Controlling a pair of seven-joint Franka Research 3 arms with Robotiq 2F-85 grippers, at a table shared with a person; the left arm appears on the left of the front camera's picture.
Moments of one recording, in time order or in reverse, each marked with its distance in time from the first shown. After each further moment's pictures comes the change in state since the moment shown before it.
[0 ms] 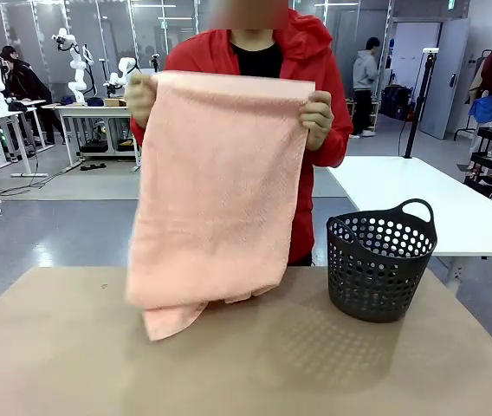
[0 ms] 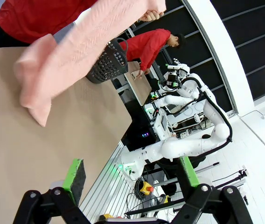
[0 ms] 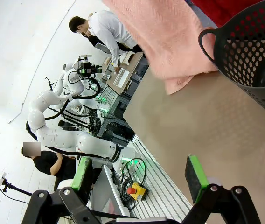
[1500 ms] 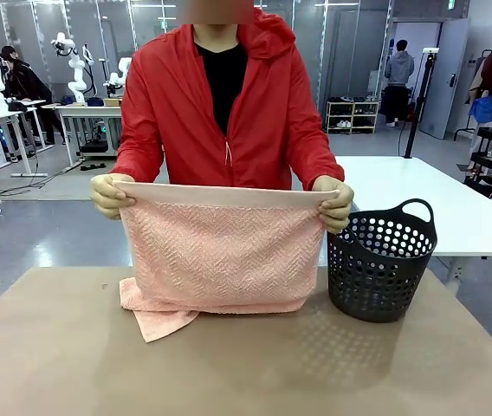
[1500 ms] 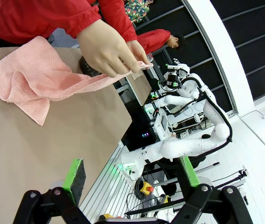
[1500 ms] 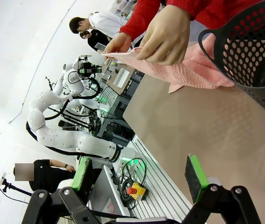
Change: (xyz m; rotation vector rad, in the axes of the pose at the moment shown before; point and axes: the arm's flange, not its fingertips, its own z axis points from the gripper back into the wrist) left arm 0.000 0.000 0.000 0.000 0.000 0.000; right arm 0.000 0.000 0.000 0.000 0.000 0.000
